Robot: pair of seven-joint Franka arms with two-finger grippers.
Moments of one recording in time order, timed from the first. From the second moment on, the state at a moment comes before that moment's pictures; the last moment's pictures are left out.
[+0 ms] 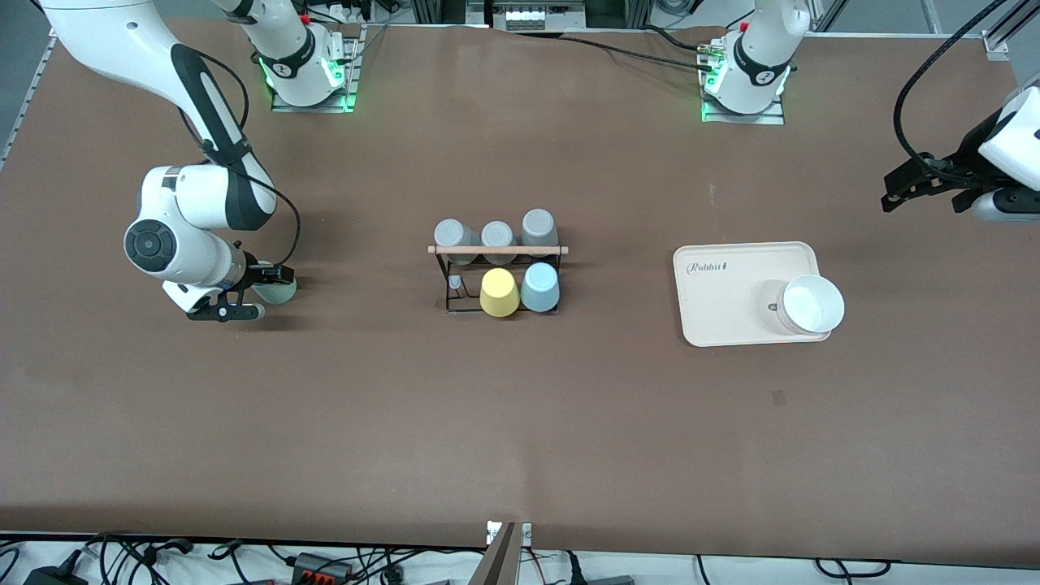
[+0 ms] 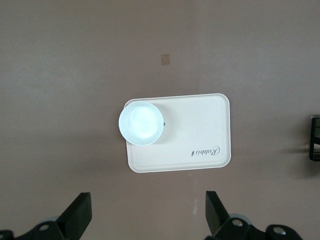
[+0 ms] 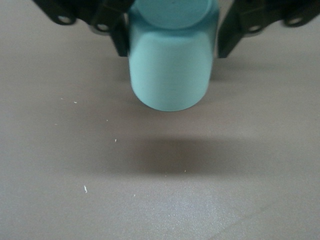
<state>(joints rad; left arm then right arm) 0.03 -0.06 -0.01 -1.72 0.00 1.66 0.01 0.09 0.40 -0.05 -2.11 -0.03 2.31 0.04</state>
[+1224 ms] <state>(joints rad) 0.03 -0.05 0.00 -1.58 0.00 1.53 0.01 0.44 0.45 0.01 -1.47 0.06 1.83 0.43</state>
